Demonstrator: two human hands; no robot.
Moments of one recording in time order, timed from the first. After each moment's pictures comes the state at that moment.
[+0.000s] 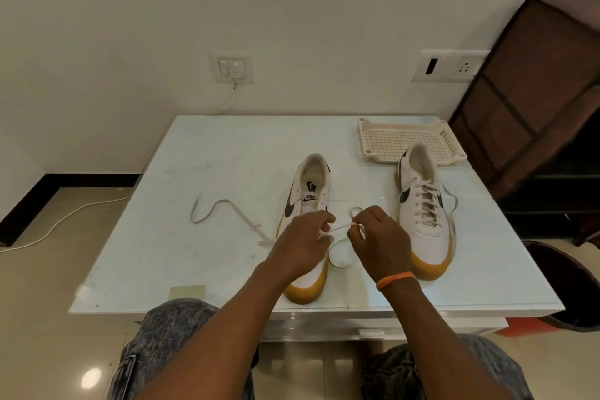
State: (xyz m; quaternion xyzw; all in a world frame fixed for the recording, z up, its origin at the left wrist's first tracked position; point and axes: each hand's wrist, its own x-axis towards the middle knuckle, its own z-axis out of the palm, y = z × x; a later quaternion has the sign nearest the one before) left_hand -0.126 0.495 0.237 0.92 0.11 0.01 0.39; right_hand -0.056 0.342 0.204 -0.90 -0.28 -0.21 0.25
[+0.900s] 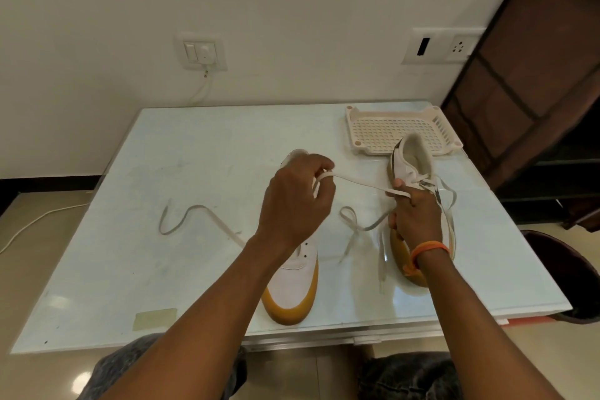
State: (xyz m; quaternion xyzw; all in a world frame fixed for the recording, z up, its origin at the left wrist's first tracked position) left_hand -0.066 0.500 0.272 0.88 0.02 0.31 0.37; right_hand 0.010 0.316 0.228 -0.83 0.04 -0.01 0.55
